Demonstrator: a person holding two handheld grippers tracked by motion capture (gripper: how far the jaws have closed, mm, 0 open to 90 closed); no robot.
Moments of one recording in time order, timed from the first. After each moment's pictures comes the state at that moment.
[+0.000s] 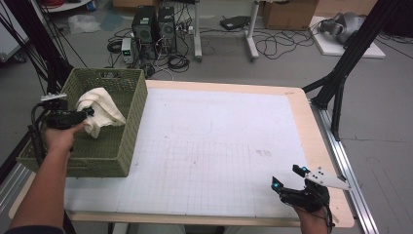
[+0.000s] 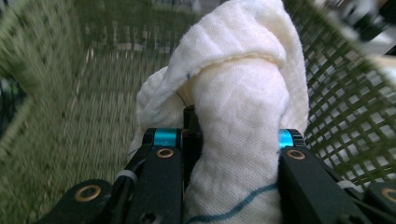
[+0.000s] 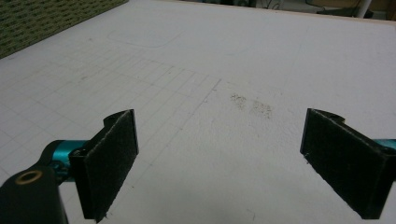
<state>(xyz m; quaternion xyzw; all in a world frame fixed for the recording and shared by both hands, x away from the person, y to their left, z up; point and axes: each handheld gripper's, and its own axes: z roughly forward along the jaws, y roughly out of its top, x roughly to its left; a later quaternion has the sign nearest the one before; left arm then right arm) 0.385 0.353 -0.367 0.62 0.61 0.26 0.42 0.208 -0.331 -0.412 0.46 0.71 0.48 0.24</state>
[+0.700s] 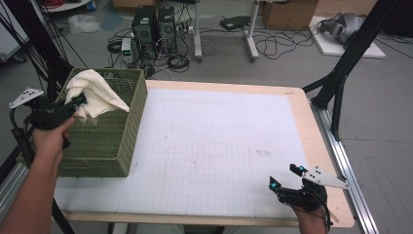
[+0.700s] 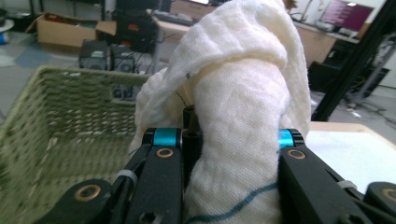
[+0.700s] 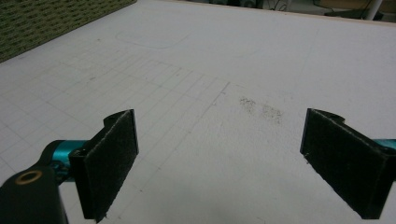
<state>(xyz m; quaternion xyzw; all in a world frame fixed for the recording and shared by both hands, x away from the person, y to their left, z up) 0.352 0.352 -0.329 0.57 0.50 0.30 0.58 0.210 -0.326 -0.411 0.44 0.72 0.48 0.24</state>
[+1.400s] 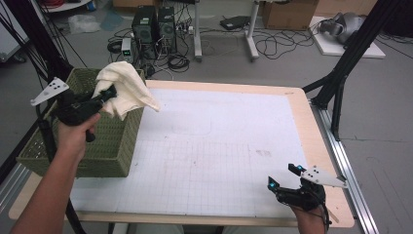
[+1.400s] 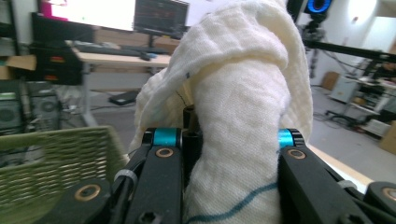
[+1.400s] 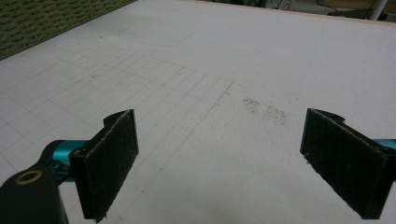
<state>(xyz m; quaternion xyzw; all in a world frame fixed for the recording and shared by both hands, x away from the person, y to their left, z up) 0.344 0.270 -0.293 0.60 0.38 0.26 0.65 0.212 -0.324 -0.412 0.44 0.72 0.48 0.23</state>
